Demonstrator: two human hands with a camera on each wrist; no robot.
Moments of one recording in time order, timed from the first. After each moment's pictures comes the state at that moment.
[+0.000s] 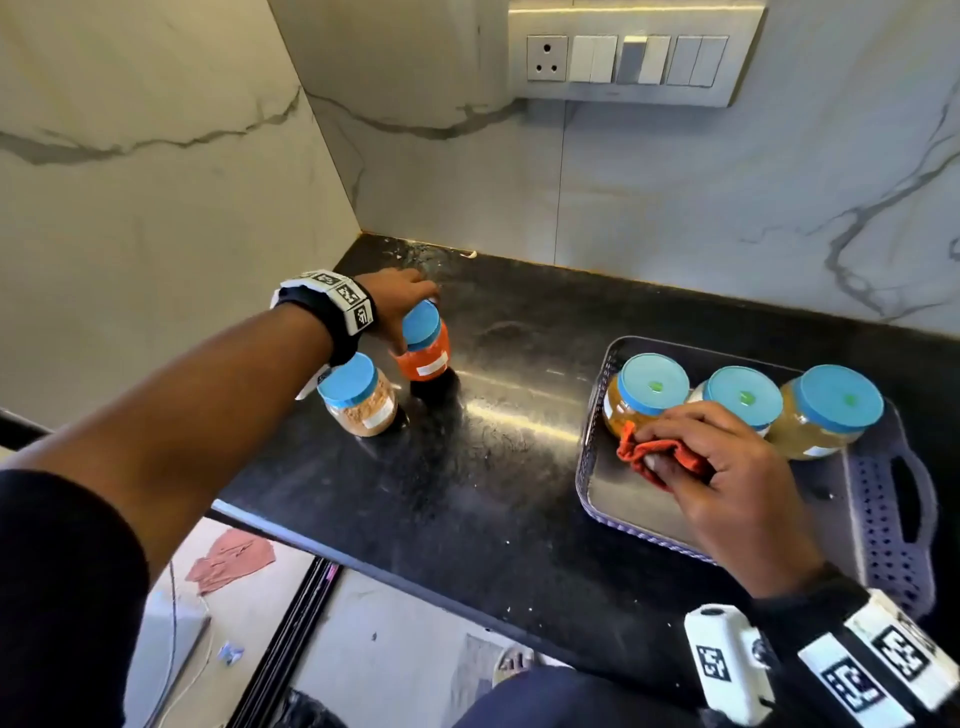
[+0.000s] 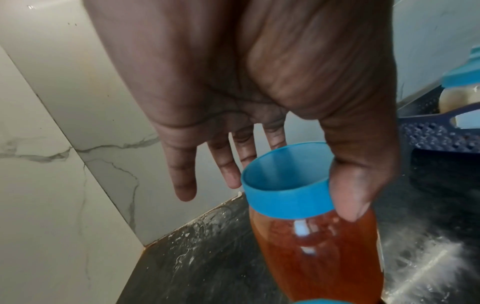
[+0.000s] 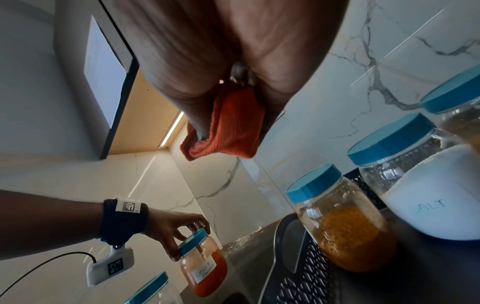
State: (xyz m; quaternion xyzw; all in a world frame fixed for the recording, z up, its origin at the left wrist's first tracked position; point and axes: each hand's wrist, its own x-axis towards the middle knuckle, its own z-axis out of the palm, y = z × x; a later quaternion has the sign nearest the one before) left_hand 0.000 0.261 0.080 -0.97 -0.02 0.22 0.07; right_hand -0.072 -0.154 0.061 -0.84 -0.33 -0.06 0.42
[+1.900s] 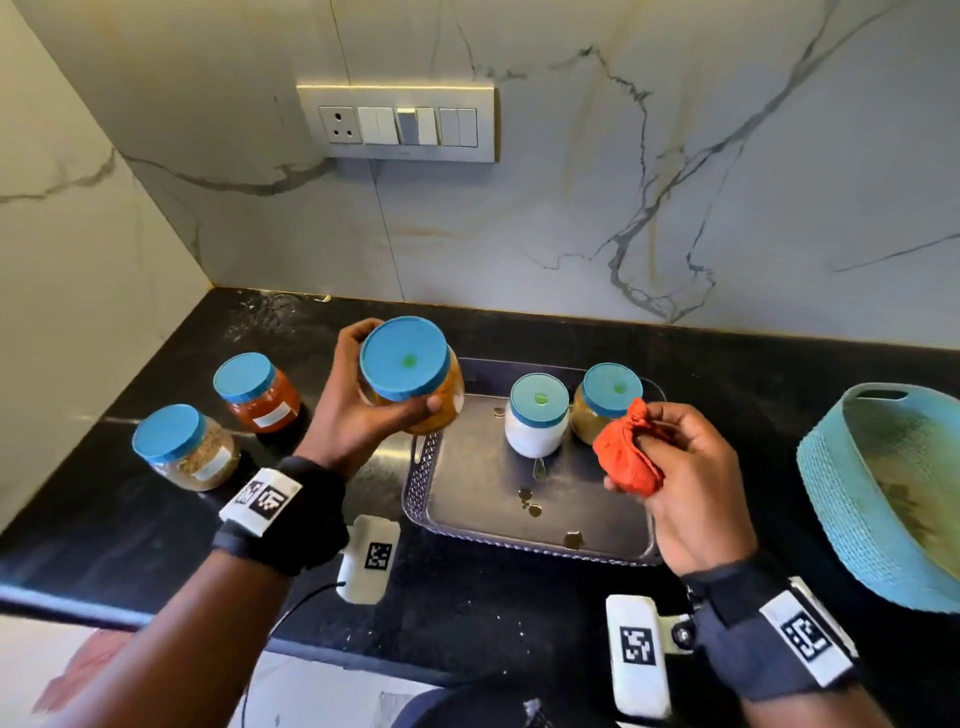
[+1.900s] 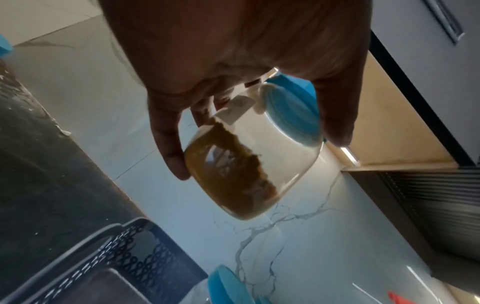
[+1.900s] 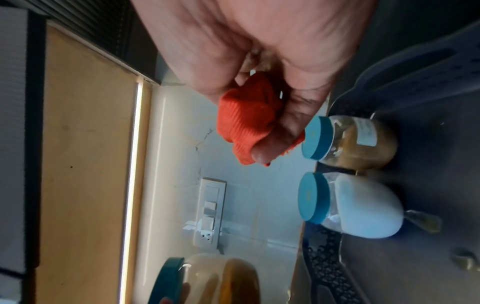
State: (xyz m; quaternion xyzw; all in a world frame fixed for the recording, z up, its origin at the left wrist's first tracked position) left_hand -0.072 0.018 0.080 -0.76 -0.03 -0.13 -0.63; right_hand -0.051 -0.287 0.072 -0.61 0.09 0.03 0.79
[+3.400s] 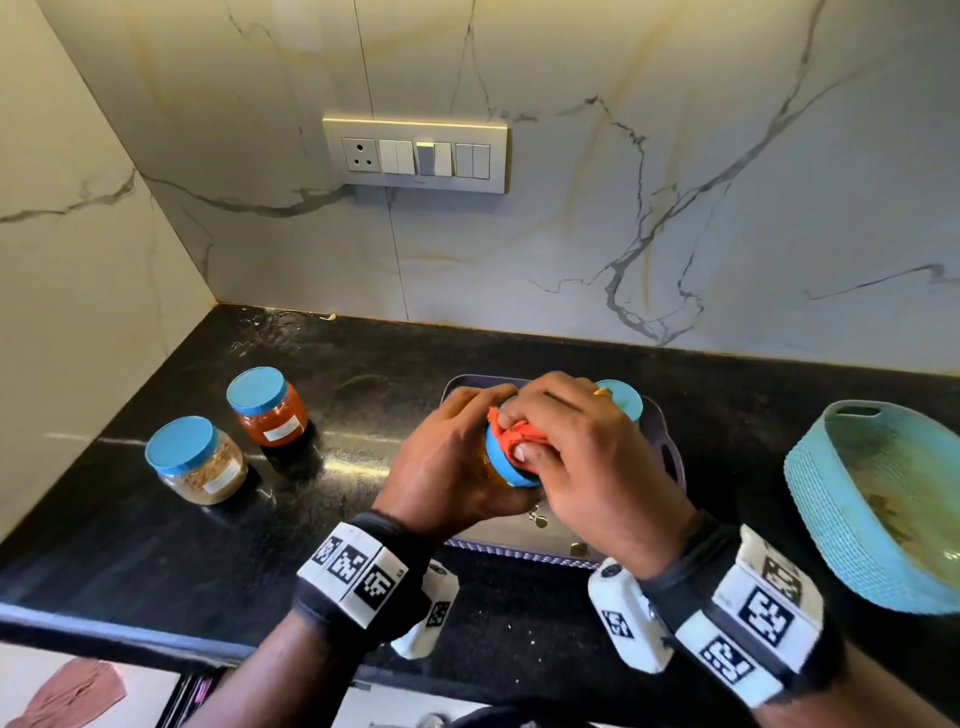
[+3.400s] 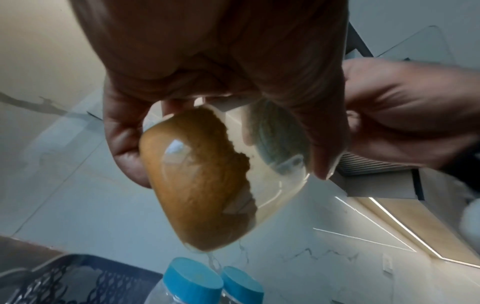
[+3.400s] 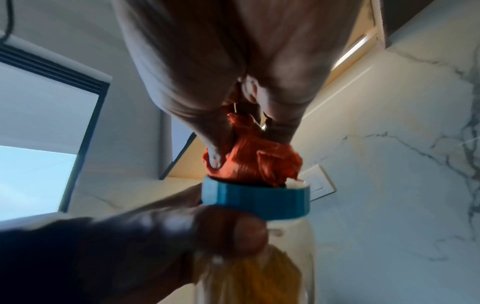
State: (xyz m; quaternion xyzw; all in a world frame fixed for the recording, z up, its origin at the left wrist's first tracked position) left_hand -0.104 -0.044 0.093 -0.91 0.13 -0.16 -0.37; right_hand -0.082 -0.220 0.144 -0.86 -0.39 -0.13 0.30
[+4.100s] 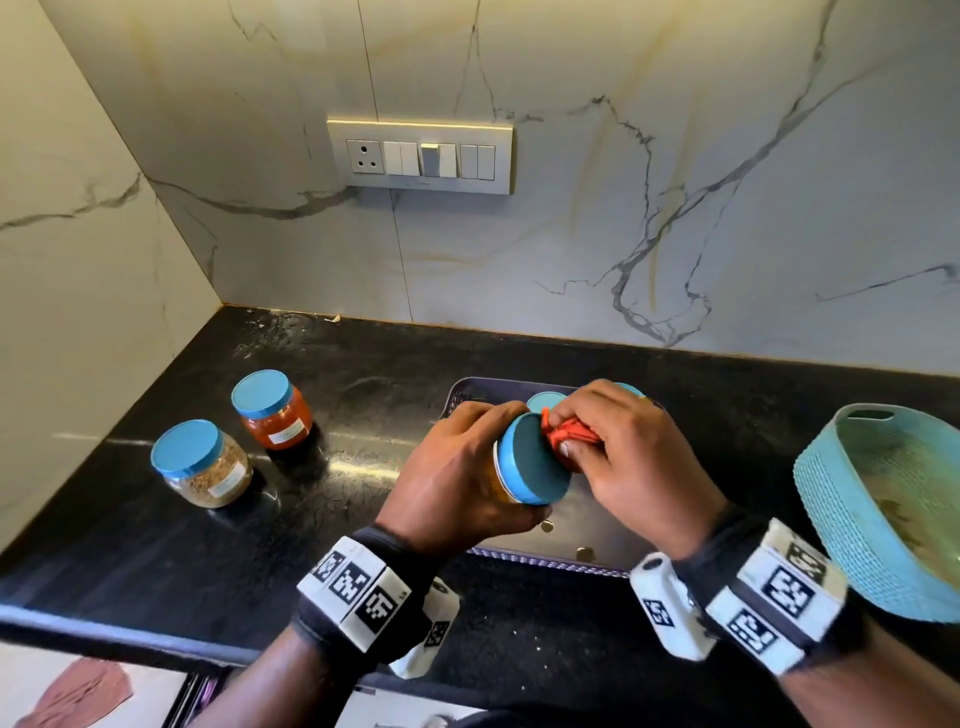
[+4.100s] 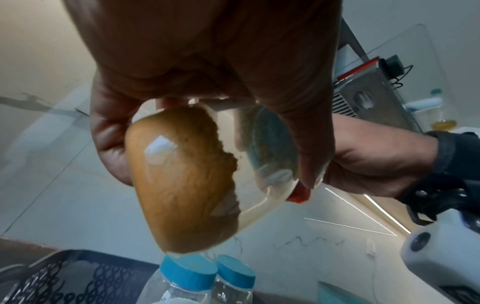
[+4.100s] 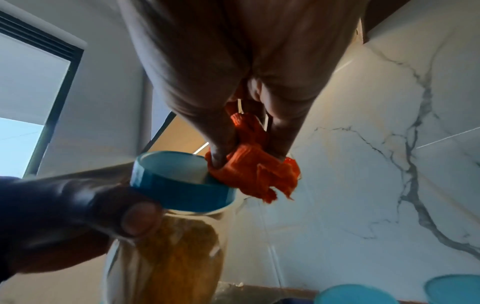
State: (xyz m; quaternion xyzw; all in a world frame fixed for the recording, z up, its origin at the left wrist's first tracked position) left_hand -0.107 -0.043 0.089 -0.92 0.13 -0.15 -0.34; right_hand -0.056 -0.245 0.130 -0.88 -0.34 -0.11 0.32
